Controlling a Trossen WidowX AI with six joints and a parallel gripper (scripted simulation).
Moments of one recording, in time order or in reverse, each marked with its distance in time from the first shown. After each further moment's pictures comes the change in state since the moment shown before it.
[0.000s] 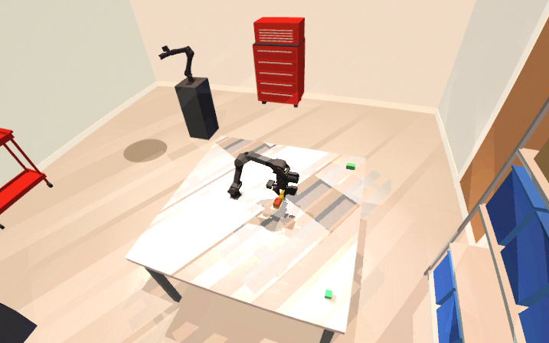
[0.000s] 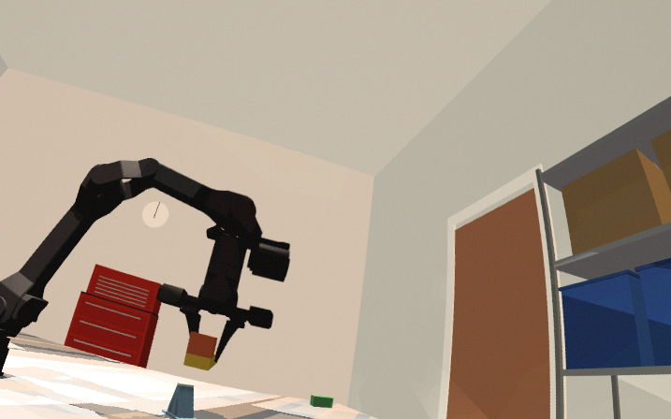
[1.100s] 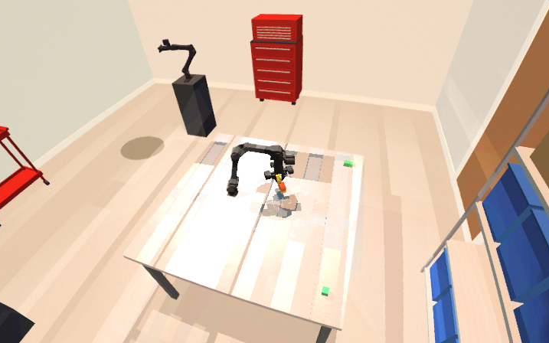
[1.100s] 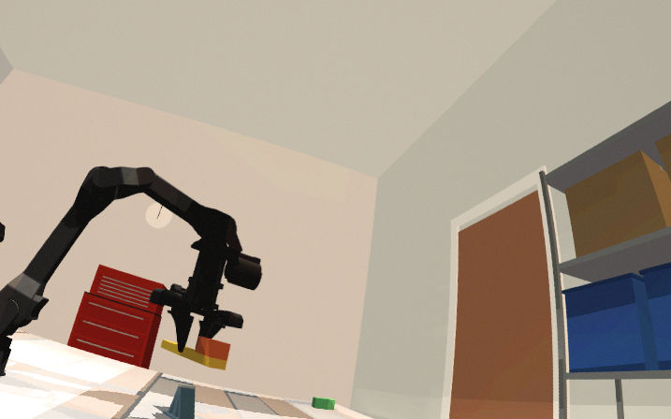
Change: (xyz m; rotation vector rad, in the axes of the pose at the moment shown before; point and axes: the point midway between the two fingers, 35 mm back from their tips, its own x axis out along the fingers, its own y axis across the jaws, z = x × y) arm 0.001 0.043 0.100 -0.684 -0.009 0.000
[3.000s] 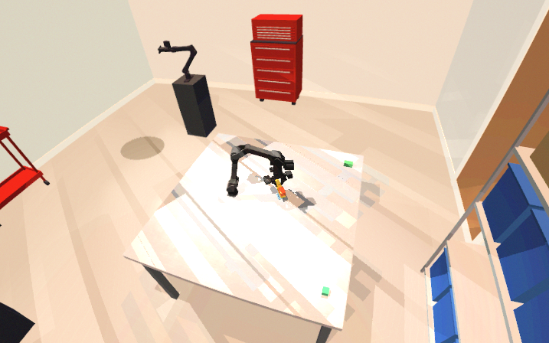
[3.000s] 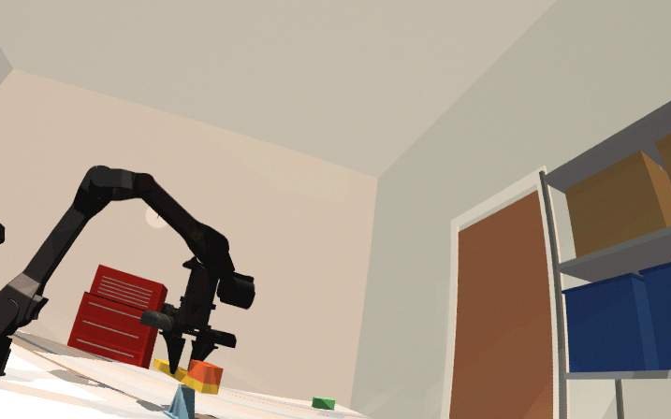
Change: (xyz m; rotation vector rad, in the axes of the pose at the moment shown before) arm 0.042 0.005 0.002 -0.012 0.000 0.000
